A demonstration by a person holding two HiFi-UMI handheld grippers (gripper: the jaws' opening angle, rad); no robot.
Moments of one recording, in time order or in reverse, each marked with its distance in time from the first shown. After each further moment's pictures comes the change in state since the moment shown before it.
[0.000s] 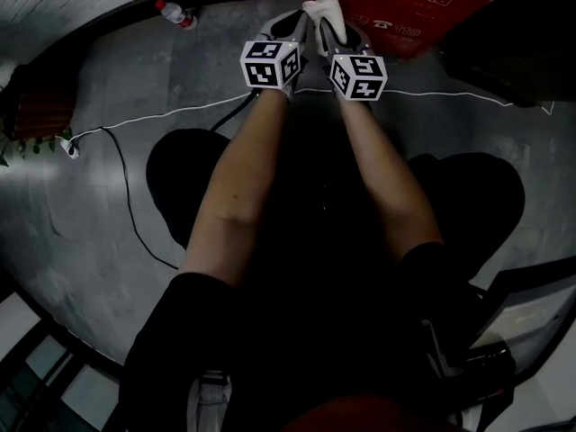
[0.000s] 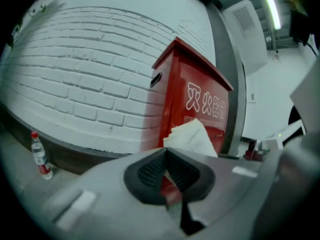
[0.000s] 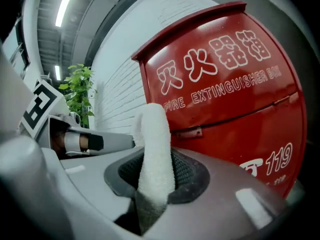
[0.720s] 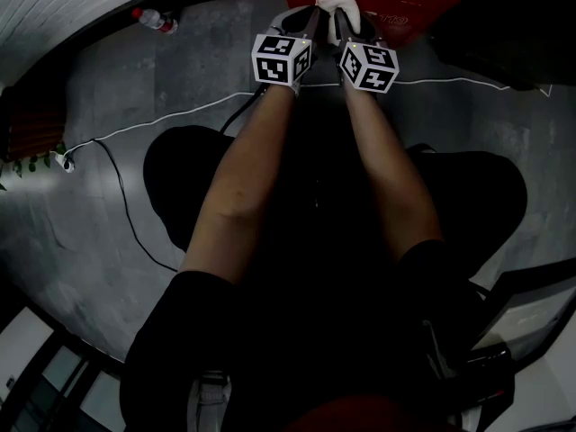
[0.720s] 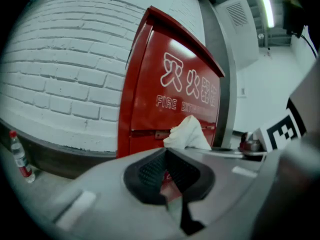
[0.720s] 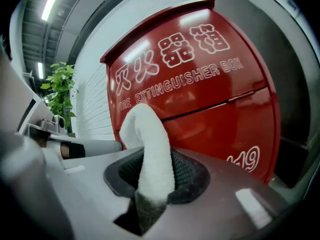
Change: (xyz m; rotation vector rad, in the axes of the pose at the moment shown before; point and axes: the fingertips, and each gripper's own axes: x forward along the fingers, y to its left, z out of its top) left arm 0.054 -0.050 -0.024 0.054 0.050 -0.103; right arm -0.017 -0.087 -0.006 0.054 0.008 -0.168
